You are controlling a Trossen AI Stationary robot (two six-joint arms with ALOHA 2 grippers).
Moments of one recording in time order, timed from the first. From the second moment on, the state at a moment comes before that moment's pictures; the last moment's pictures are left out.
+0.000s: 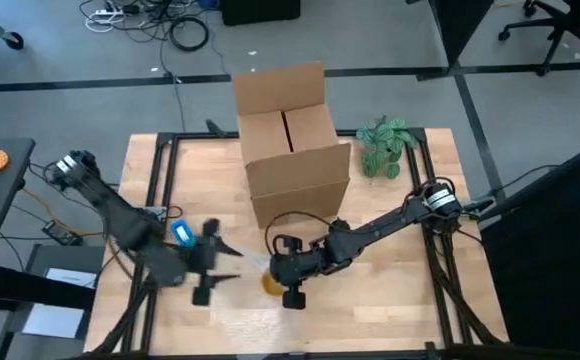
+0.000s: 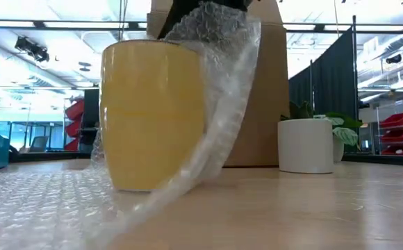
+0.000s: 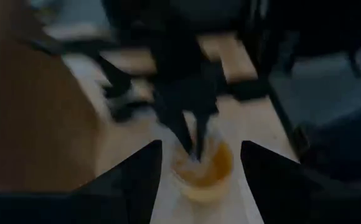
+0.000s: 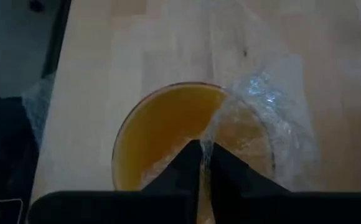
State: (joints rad) left arm -0.75 1.11 1.04 -0.43 -0.69 -0.31; right arm 0.37 2.02 1.59 -0.40 0.14 0.36
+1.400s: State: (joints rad) left arm -0.70 1.59 0.57 0.39 -0.62 -0.68; right arm 0.31 2.08 1.68 -0.52 -0.01 0.27
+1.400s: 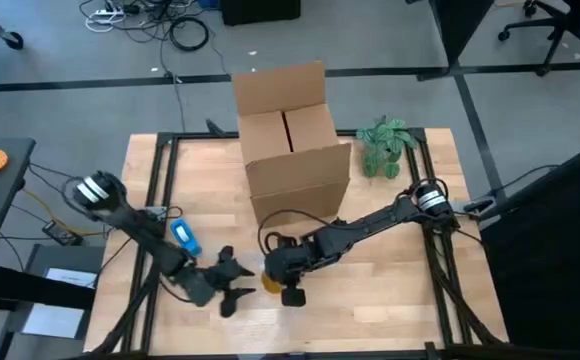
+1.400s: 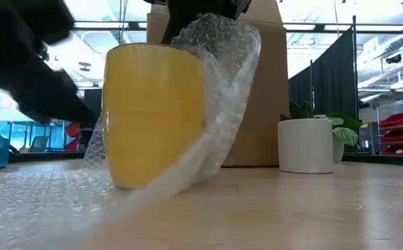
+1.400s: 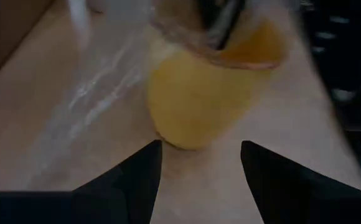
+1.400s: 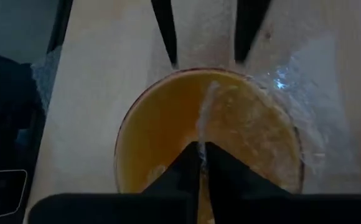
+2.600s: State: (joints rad) left arm -0.45 1.84 0.78 0.59 -0.48 -0.40; right arm 0.33 2.08 1.69 -0.84 0.06 0.35
